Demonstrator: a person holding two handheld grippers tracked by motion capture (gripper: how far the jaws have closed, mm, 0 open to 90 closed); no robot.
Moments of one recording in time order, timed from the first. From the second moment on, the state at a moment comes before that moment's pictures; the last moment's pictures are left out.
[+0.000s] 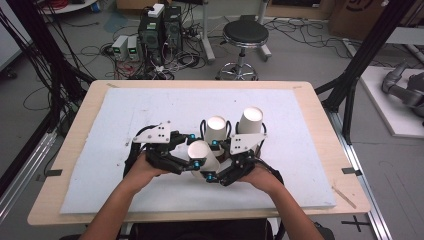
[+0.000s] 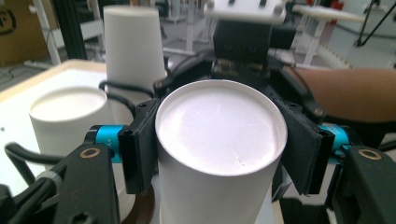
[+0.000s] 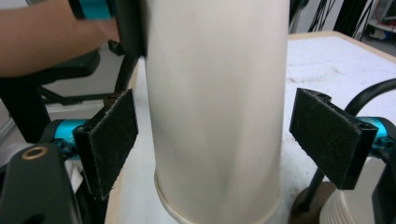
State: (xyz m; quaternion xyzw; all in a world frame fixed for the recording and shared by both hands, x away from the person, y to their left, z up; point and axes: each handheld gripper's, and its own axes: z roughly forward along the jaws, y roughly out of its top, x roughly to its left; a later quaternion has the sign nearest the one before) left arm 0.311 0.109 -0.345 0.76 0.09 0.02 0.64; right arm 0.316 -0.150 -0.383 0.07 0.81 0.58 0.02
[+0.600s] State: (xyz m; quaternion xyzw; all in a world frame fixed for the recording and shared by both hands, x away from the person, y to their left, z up) left arm 0.310 0.116 -0.345 0.77 0.11 0.02 0.63; right arm 0.318 -0.154 -0.384 0.04 0.85 0.52 0.03
